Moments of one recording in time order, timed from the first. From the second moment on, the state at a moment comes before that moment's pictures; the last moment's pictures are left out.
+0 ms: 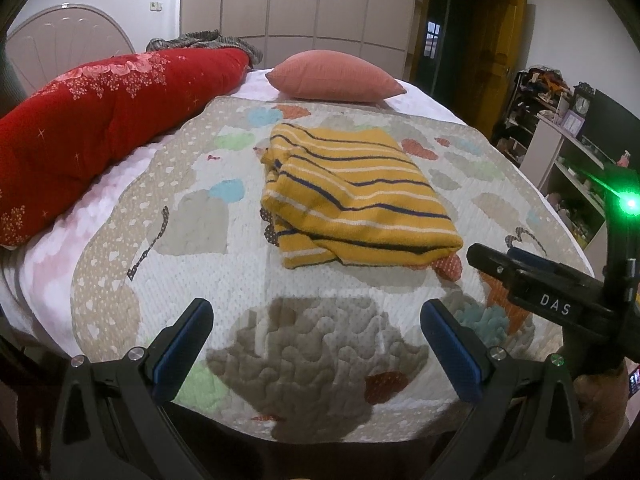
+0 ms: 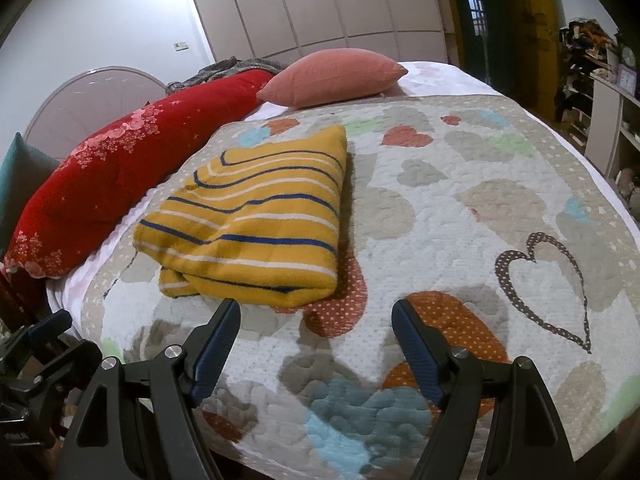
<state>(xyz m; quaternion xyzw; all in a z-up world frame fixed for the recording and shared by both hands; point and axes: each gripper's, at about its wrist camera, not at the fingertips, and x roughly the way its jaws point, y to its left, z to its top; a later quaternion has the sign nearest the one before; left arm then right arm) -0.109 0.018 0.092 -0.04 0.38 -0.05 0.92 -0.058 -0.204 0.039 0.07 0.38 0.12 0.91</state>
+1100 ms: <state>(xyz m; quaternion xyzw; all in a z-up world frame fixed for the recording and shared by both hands) -0.114 0.021 0.077 0.00 0.38 0.01 0.92 -0.062 -0.180 0.035 0.02 0.38 0.13 0.91</state>
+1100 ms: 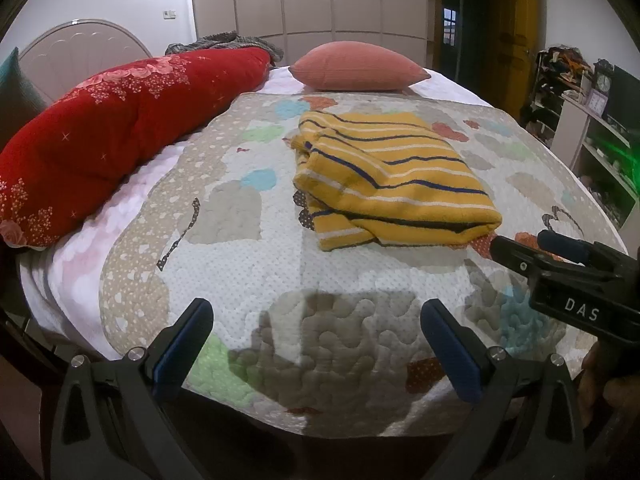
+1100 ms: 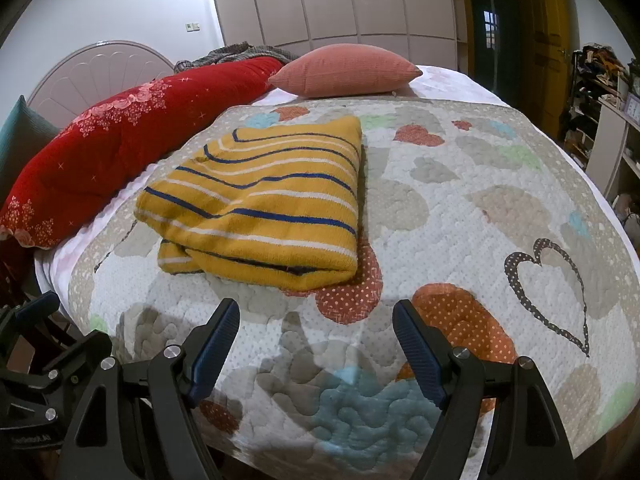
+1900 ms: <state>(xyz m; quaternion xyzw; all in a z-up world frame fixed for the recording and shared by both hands) -0.112 0.022 0.070 0.00 0.39 0.00 0.92 -0.062 -0.182 0.025 0.03 0.39 0.13 0.91</state>
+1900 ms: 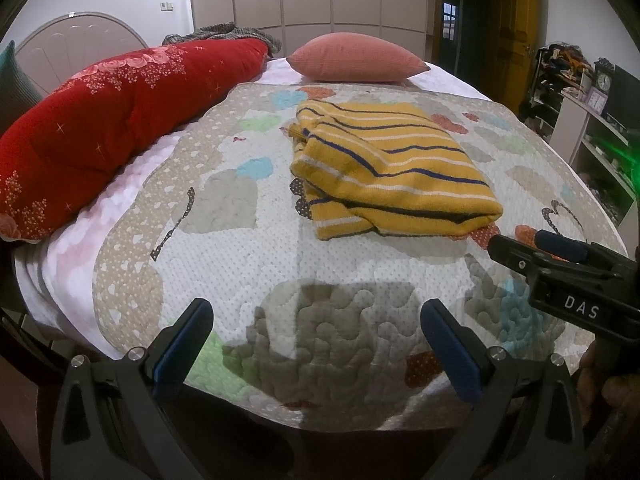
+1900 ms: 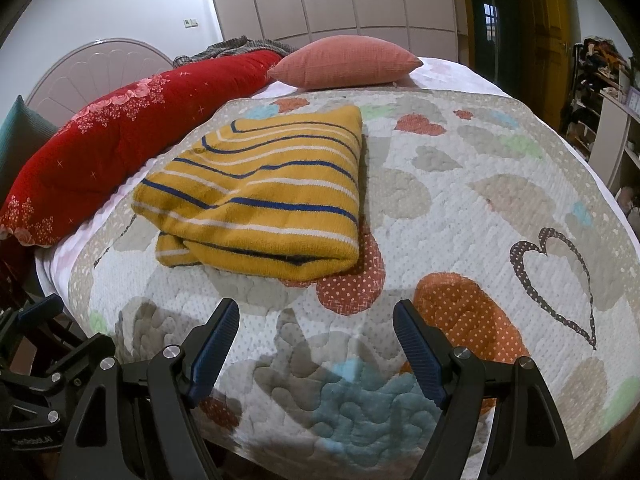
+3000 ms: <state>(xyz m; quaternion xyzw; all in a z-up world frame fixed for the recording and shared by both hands) -0.112 0.025 0.065 -0.01 0.40 0.00 0.92 -0.062 -0.180 0.020 0.03 0.40 0.13 0.91</state>
